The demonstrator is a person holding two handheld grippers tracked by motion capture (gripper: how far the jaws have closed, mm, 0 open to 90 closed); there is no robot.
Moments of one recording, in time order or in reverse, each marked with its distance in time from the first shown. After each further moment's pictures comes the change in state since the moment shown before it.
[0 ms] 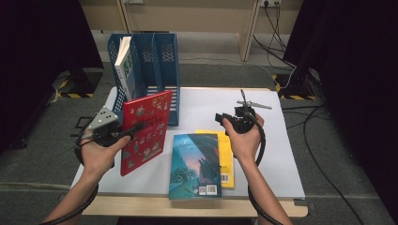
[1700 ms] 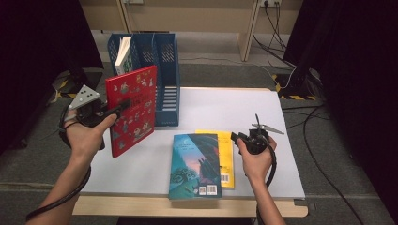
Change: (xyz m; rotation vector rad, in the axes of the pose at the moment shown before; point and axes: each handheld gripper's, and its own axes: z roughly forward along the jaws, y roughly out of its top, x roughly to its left) left arm 0.030 0.042 -0.009 -0.092 0.098 -0.019; right arm -0.052 -0.063 -0.010 -0.003 -0.118 0.063
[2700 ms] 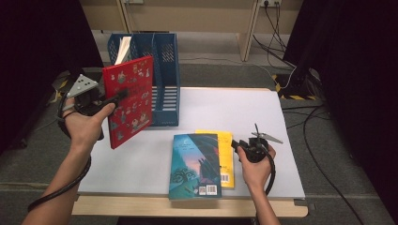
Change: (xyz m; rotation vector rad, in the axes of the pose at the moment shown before) left arm 0.011 0.019 0.010 -0.016 0.038 -0.002; right arm -0.009 -0.027 0.004 0.003 -0.023 0.011
